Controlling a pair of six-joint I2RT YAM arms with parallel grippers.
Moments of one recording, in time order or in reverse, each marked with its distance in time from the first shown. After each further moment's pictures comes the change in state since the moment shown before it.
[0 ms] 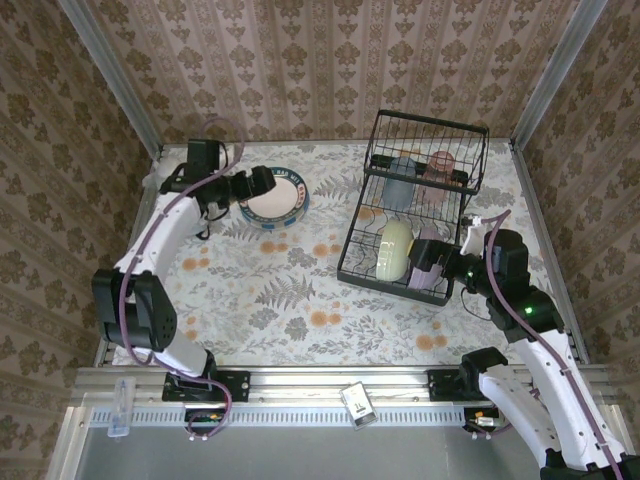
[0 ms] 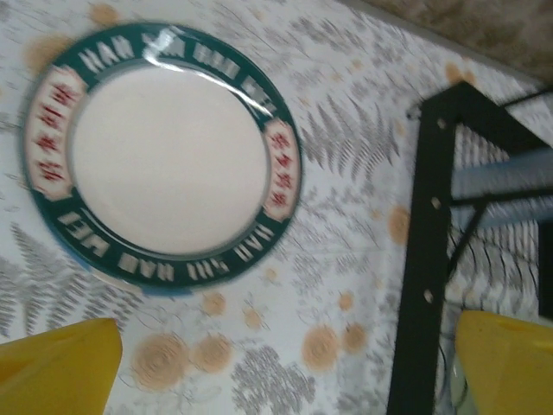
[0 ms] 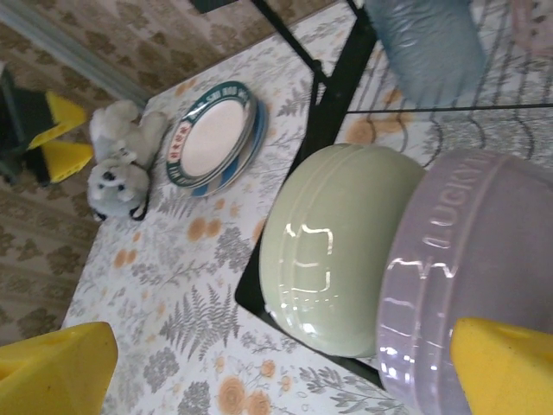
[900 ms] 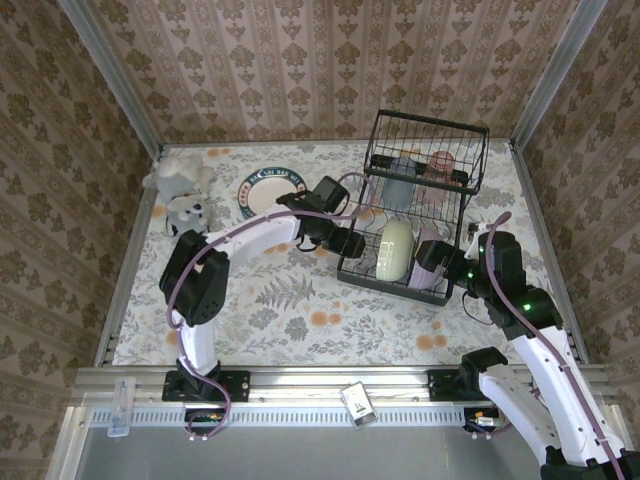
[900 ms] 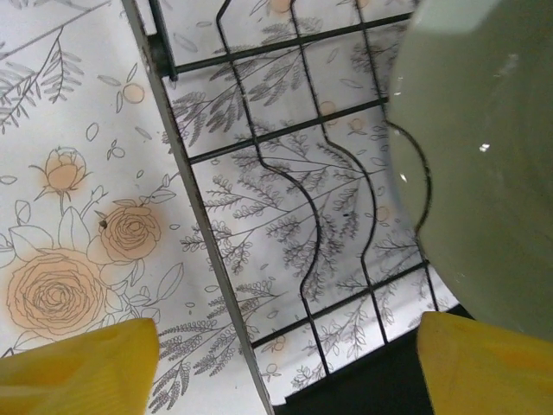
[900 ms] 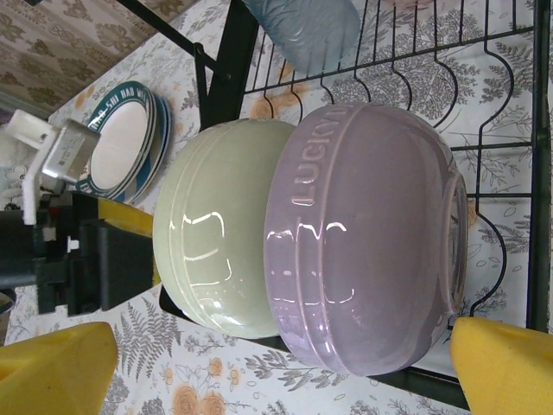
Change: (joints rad) left arm -0.568 0.343 0.130 -0.070 -0.121 0.142; right arm 0.001 0.027 0.000 -0.126 0.148 0.092
